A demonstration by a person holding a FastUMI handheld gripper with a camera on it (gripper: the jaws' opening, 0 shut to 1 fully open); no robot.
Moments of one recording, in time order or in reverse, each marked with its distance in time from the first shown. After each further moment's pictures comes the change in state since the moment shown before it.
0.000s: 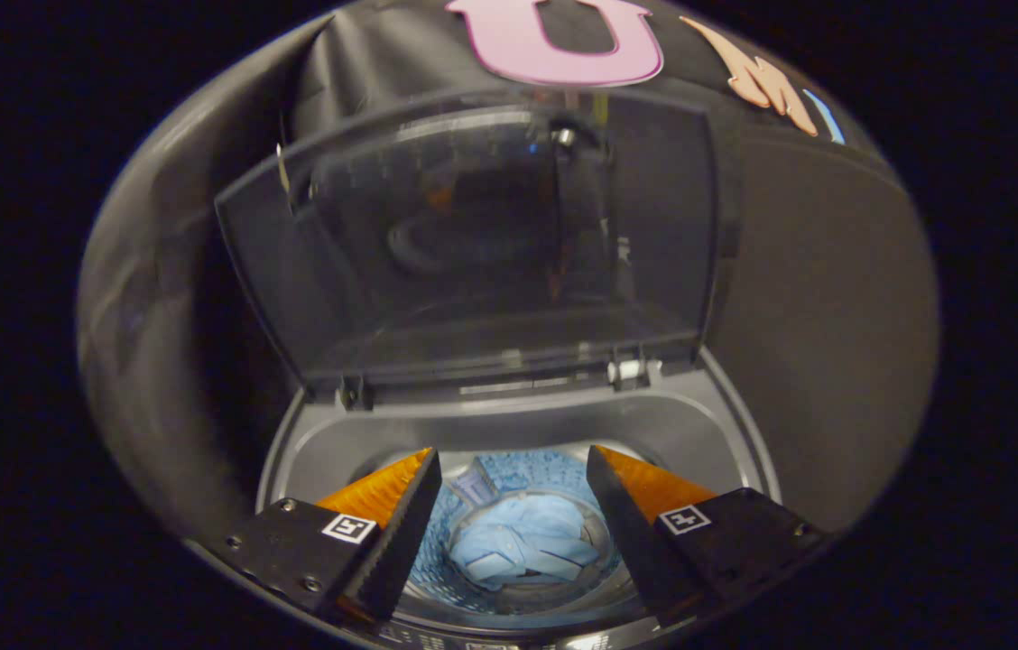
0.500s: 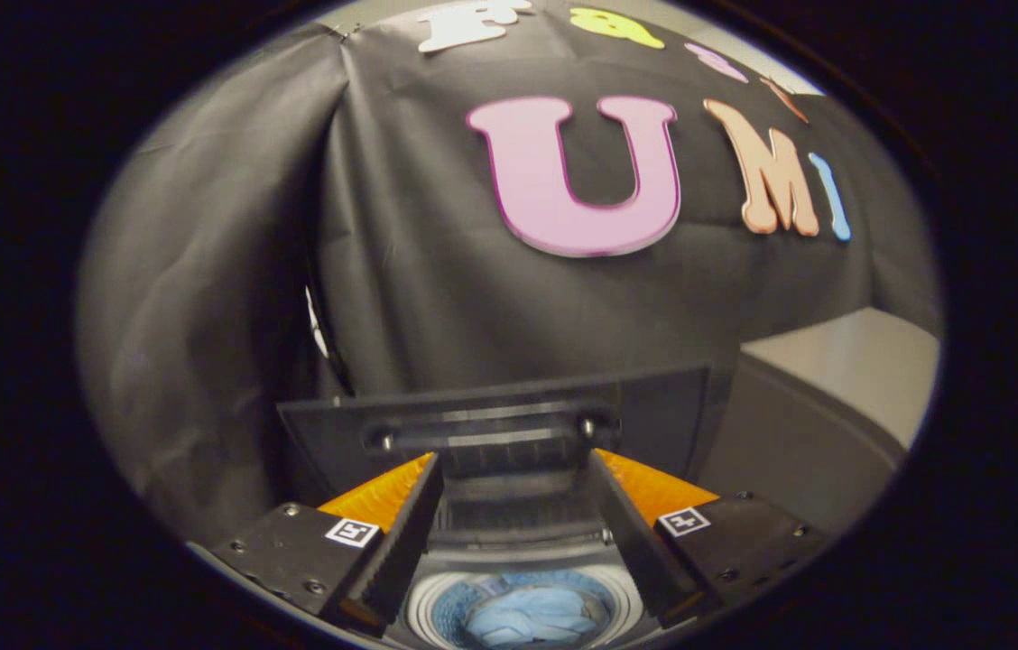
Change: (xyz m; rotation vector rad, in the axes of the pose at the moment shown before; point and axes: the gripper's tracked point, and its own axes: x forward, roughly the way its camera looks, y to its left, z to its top) arm -0.027 0.025 0.168 -0.029 -0.375 -0.005
